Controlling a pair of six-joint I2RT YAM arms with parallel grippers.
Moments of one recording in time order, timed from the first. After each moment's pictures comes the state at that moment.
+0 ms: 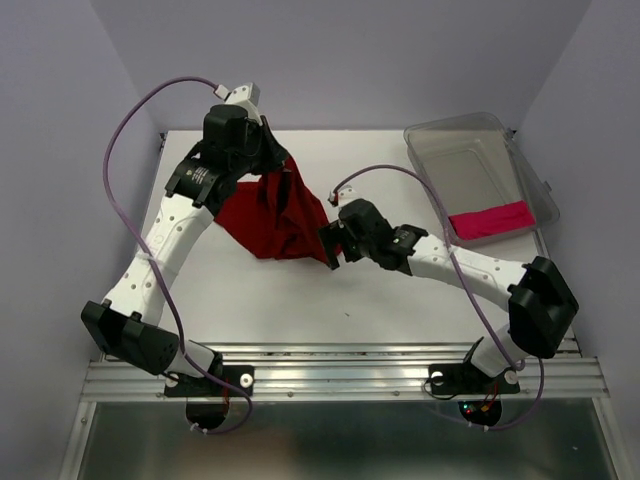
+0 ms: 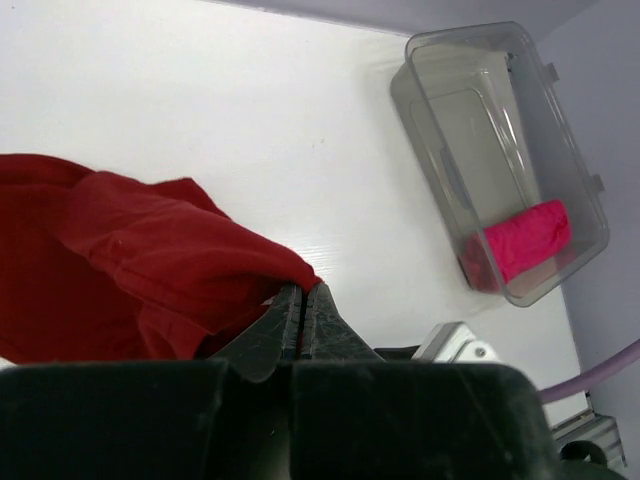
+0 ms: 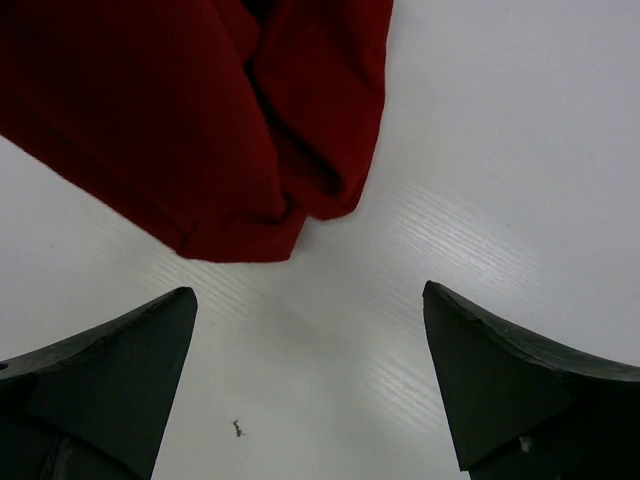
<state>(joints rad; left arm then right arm) -0.42 1.41 1.60 -0.59 0.03 -0.51 0.84 1.54 1.13 -0.33 0.24 0.26</state>
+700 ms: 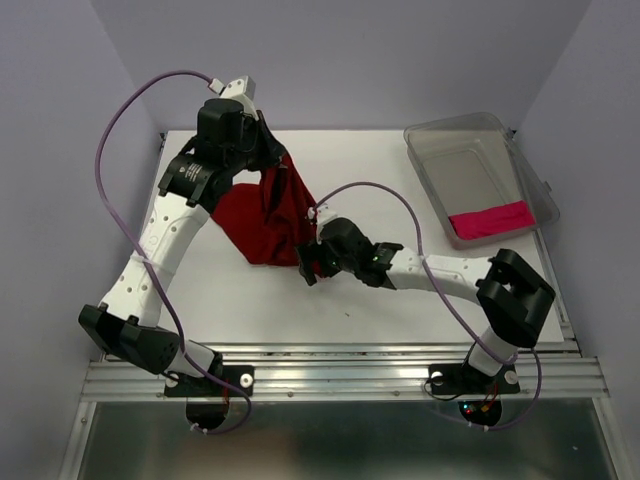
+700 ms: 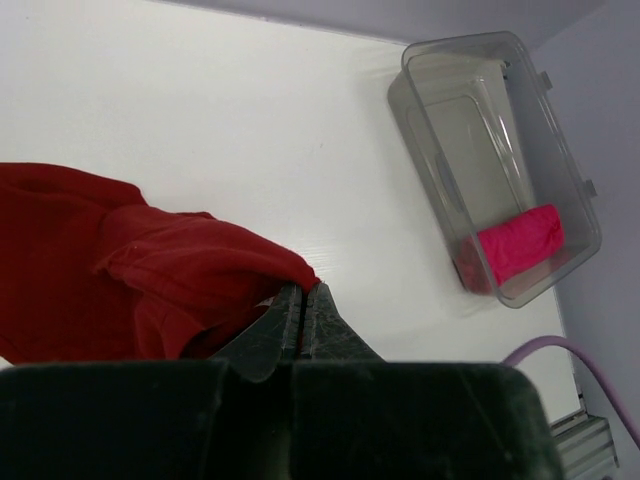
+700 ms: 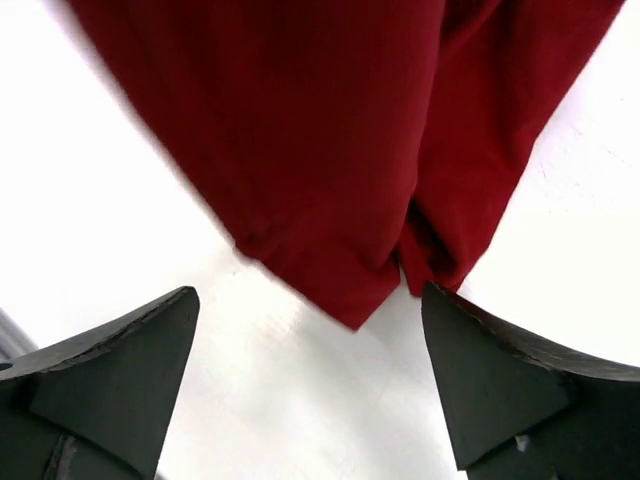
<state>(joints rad) -0.42 1.42 1.69 -0.67 0.03 -0.51 0.95 1.69 1.07 -0.03 0.13 0.30</state>
